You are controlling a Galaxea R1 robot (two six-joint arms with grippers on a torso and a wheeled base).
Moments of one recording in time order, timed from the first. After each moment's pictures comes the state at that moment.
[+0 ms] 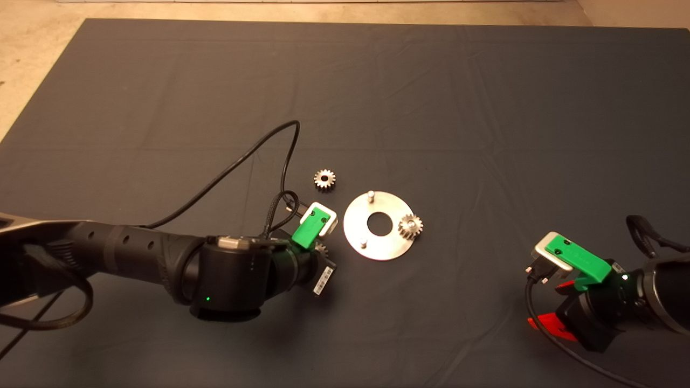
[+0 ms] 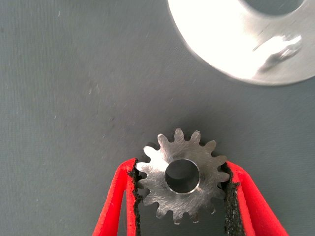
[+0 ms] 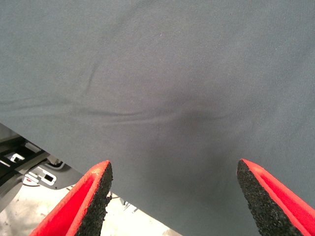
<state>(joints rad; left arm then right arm) -0.05 2.55 -0.66 1.09 1.53 -1.23 0.21 2.03 -0.33 -0.54 -1.53 1.10</state>
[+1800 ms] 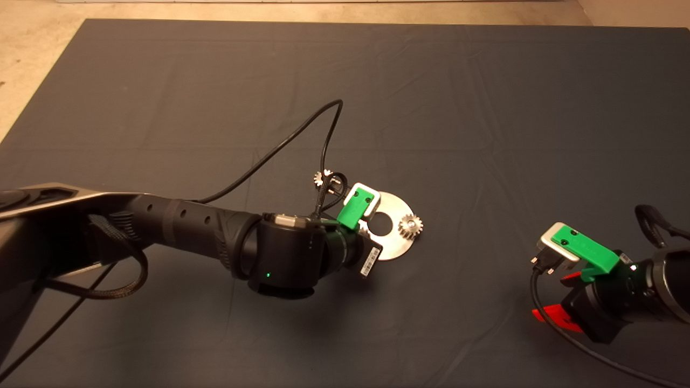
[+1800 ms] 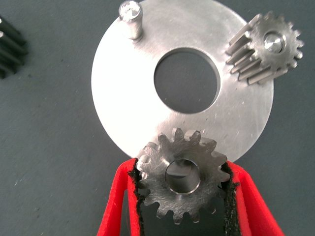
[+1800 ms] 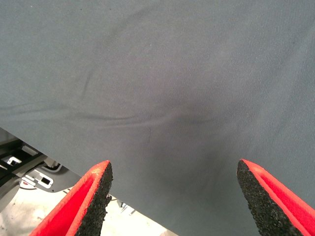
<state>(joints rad) -0.11 2.71 -0.78 1.09 1.47 -1.30 0.27 2.02 -0.33 -0.50 -1.53 1.10</state>
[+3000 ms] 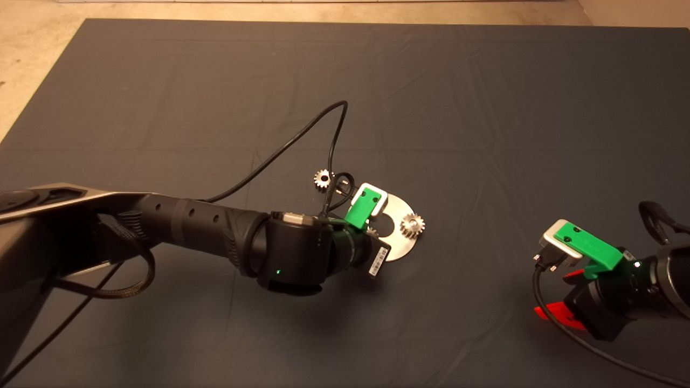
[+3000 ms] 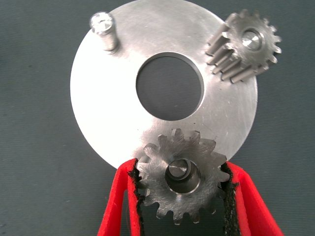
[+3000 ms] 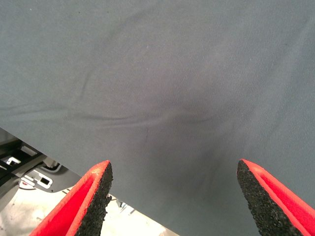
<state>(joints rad) -0.10 2.74 -0.80 1.08 1.44 -1.31 0.29 2.02 -0.33 -0.48 -1.53 1.10</state>
